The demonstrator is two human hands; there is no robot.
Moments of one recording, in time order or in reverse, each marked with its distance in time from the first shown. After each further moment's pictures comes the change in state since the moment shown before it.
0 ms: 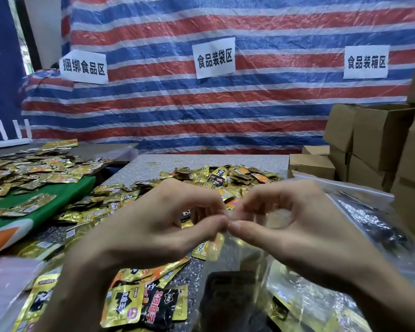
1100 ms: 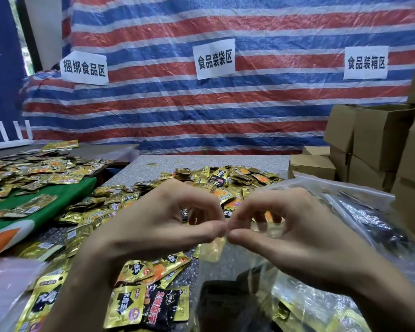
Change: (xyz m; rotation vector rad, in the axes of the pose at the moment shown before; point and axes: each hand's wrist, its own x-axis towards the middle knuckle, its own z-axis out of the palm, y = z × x) left_hand 0.001 -0.018 -0.001 -0.120 -0.050 -0.007; right_hand -0.001 0.006 0.000 -0.170 -0.077 -0.092
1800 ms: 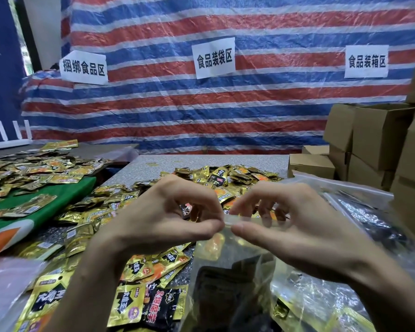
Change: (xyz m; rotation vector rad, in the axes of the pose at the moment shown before) left_hand 0.003 -0.006 0.002 0.058 0.071 0.081; right_hand 0.001 0.013 -0.002 -0.025 0.033 0.021
